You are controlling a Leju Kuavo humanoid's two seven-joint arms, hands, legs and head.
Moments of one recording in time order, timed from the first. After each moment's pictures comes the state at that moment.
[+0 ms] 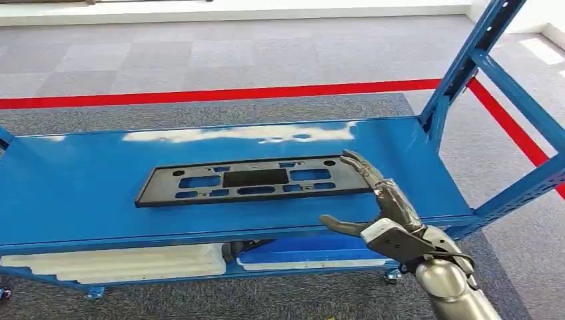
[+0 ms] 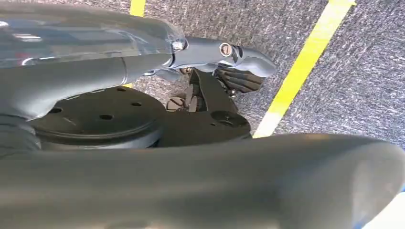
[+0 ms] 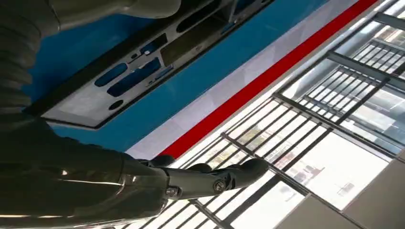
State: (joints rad) left arm -0.10 -0.22 1.29 -0.24 -0.88 -0.16 -0.22; right arm -0.04 -0.15 0.19 -1.84 0.50 0.12 -0.25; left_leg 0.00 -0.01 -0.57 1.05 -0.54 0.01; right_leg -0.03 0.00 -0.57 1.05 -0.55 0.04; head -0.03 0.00
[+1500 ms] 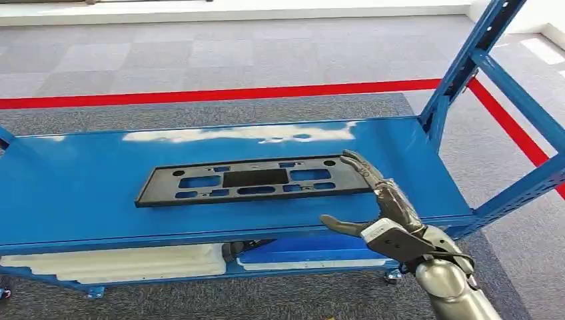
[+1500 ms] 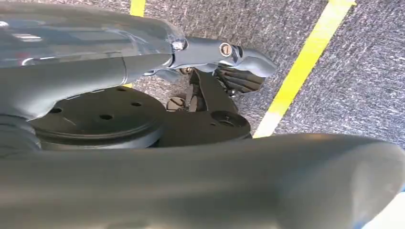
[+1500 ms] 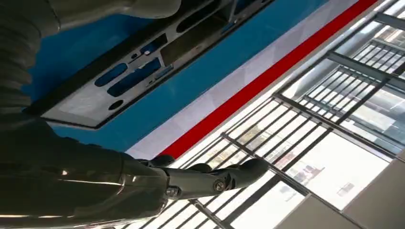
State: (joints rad) left arm -0.10 -0.22 1.29 -0.24 -0.88 -0.16 -0.22; right arm -0.04 -0.15 0.19 -1.84 0.50 0.12 -0.25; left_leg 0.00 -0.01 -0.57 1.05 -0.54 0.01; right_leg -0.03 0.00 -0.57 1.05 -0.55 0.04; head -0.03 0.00
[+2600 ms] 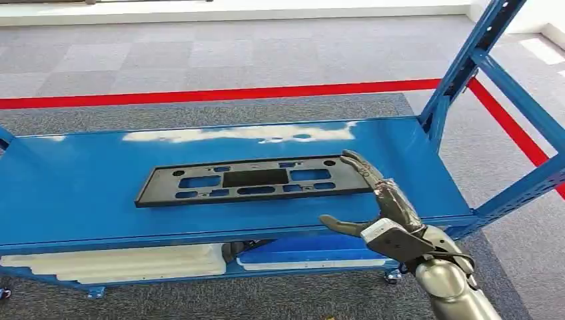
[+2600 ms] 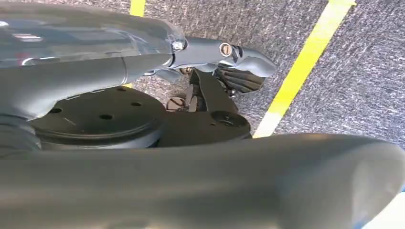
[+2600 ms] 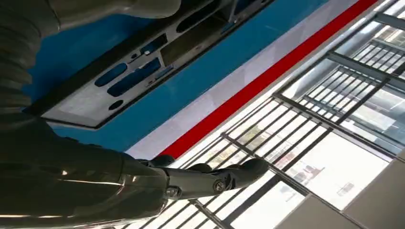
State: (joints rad) left arm -0.10 -0.22 1.29 -0.24 -0.88 -0.16 -0.22; right arm -0.04 -0.15 0.19 -1.84 0.50 0.12 -0.25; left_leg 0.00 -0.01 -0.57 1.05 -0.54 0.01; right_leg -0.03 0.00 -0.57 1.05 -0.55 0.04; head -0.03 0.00
